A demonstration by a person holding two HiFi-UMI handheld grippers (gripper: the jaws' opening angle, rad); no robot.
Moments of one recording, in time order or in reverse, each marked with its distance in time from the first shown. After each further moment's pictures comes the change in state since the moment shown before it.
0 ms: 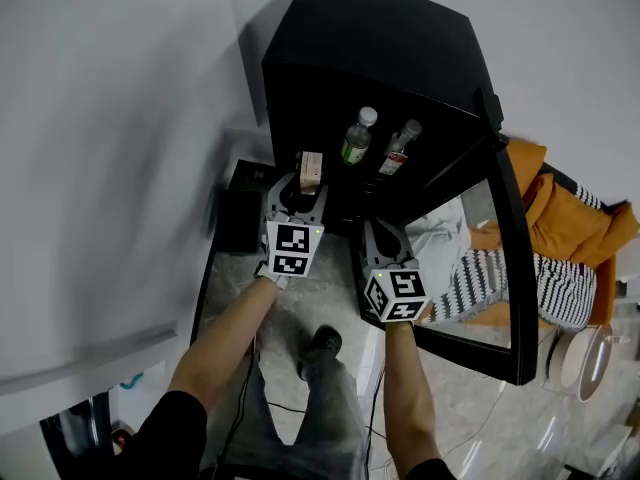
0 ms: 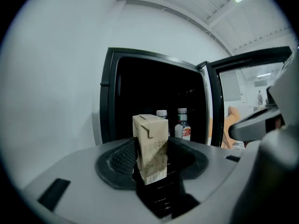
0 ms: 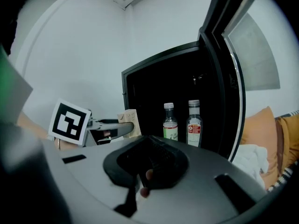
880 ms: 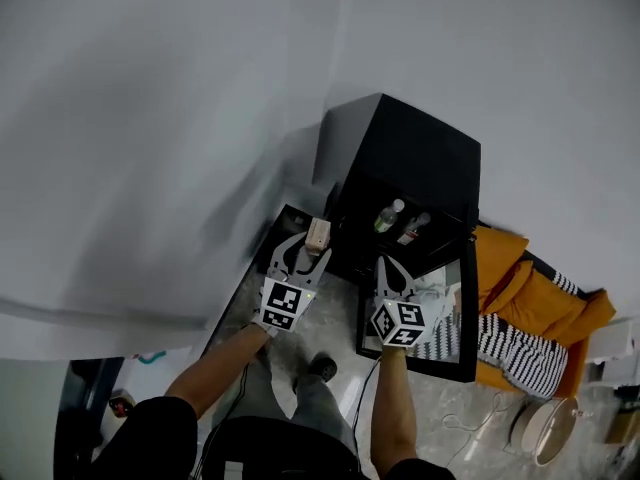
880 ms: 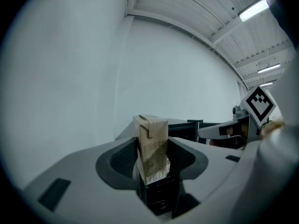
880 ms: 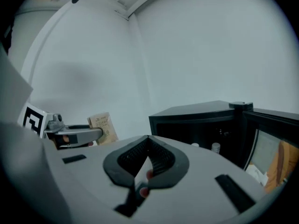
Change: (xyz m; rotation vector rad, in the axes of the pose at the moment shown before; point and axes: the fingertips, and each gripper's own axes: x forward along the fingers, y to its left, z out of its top) left arm -0.205 0.057 0.199 -0.043 -0.067 0.016; right arm -0.065 0.114 0.194 0.035 -0.051 0.080
